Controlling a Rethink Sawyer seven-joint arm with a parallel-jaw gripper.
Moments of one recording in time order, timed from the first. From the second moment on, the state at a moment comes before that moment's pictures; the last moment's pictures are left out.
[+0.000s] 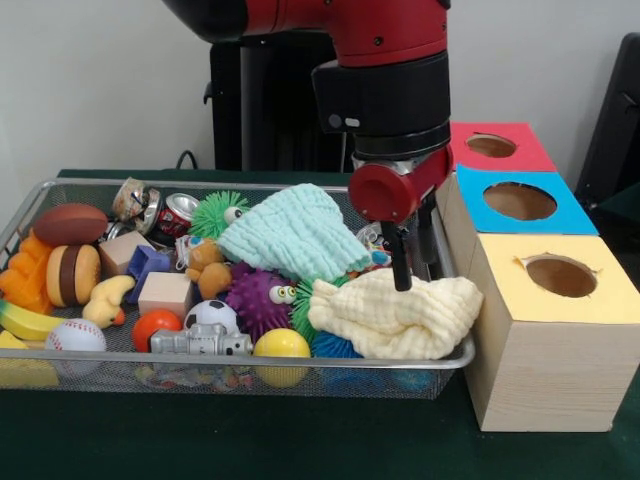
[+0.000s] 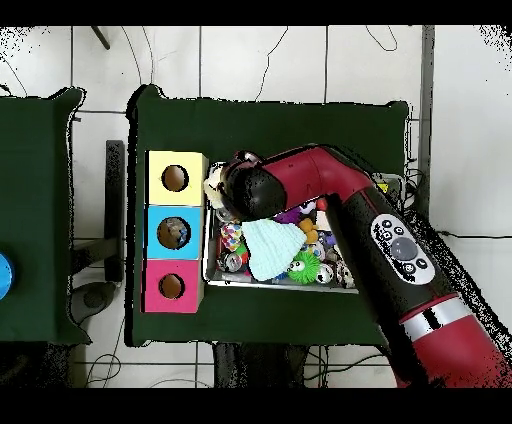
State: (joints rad) arm -0.70 -0.59 0.84 1.58 -0.72 0.71 1.08
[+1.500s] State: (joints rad) arm -0.86 -0.61 0.88 1.59 -0.69 0.95 0.88
